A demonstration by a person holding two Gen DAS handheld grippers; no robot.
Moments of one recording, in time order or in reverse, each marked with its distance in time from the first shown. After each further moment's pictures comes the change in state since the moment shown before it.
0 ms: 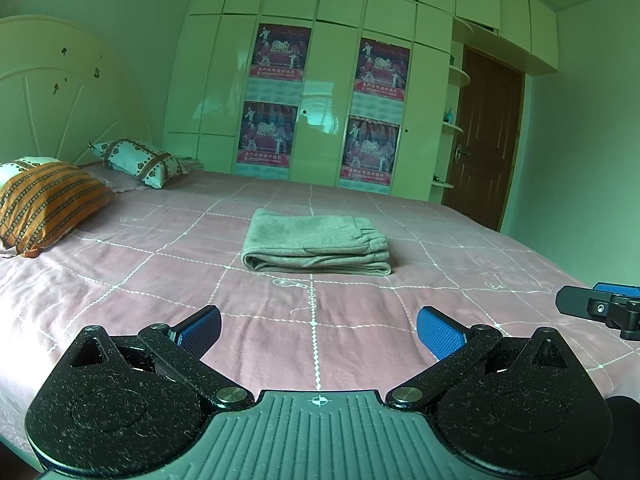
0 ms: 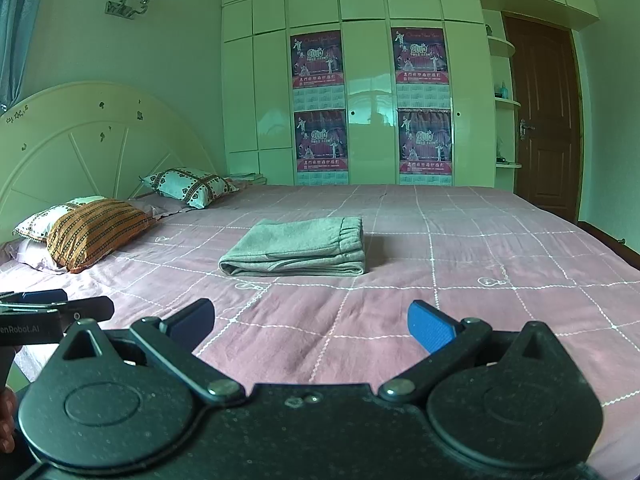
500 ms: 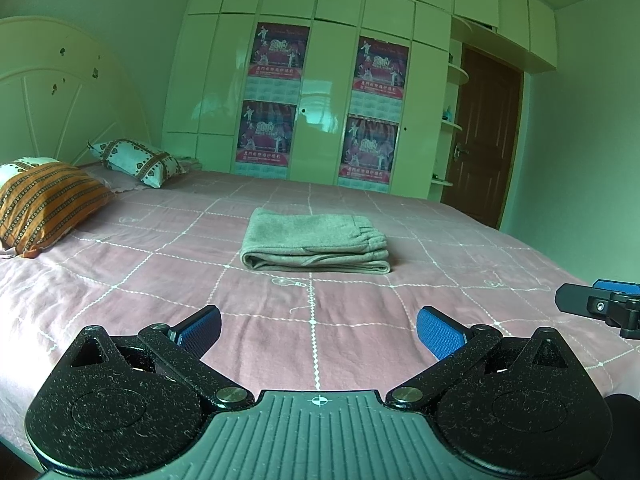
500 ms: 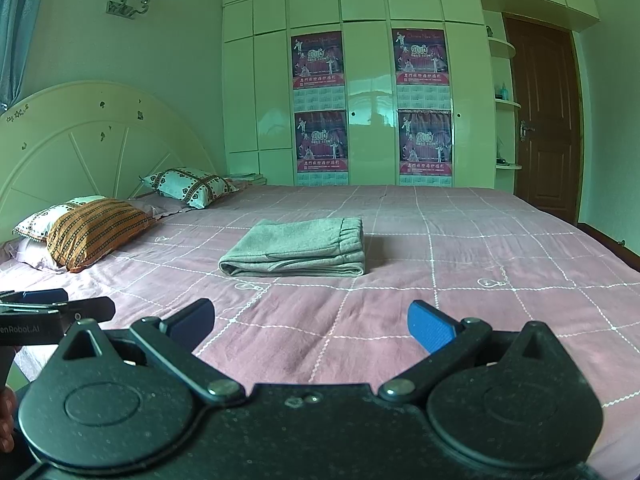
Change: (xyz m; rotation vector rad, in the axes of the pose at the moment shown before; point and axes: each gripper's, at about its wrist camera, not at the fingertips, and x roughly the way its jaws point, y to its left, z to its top) left arm 0.001 0.000 0.001 0.004 0.005 -0.003; right arm 0.000 -0.001 0.000 -0.003 -0.001 0.000
